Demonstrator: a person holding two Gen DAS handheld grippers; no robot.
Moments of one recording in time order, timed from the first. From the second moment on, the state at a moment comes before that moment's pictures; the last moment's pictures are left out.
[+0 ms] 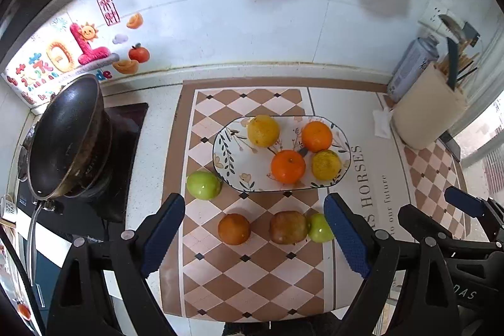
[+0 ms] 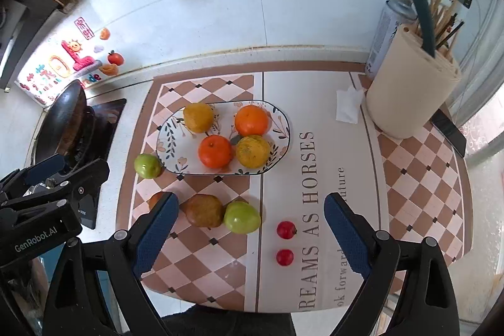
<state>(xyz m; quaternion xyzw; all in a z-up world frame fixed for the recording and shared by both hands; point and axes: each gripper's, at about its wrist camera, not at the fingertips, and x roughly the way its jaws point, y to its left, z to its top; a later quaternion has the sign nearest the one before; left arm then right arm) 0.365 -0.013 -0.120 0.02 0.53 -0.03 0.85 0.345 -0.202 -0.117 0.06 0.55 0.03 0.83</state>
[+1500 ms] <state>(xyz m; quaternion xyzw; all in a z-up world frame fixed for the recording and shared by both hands) 0.397 0.057 -0.314 -0.10 0.72 0.05 0.68 0.394 -0.208 -0.356 0.23 0.71 0.07 0.66</state>
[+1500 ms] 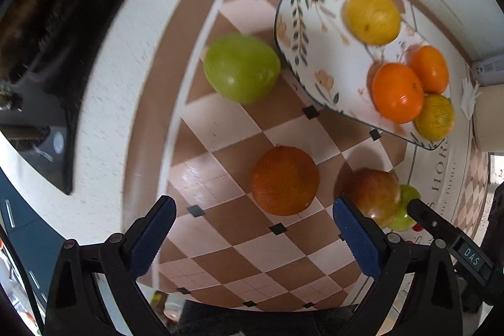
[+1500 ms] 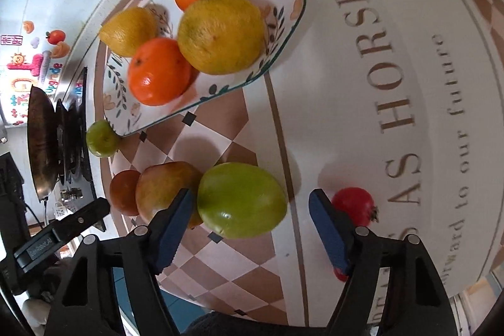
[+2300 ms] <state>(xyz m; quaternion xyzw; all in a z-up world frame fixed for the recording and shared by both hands) 0.372 -0.008 -0.355 -0.04 0.74 -0.01 0.68 0.392 -0.201 -0.362 0.17 0.73 0.07 0.66</state>
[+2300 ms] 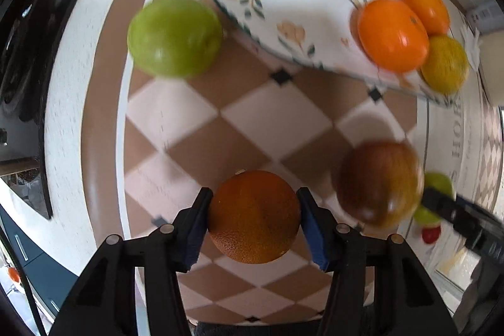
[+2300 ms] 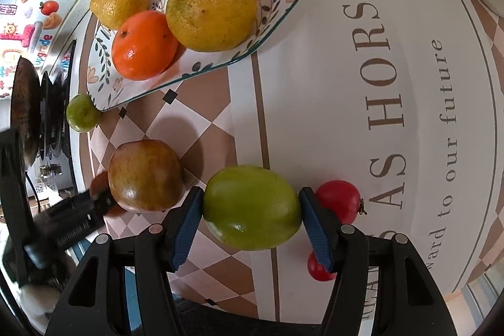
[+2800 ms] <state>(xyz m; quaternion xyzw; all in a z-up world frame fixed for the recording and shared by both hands) 0.373 -0.004 -0.332 -0.08 0.73 -0.01 0.68 0.387 -0.207 -0.352 0.20 0.72 0.07 0.66</state>
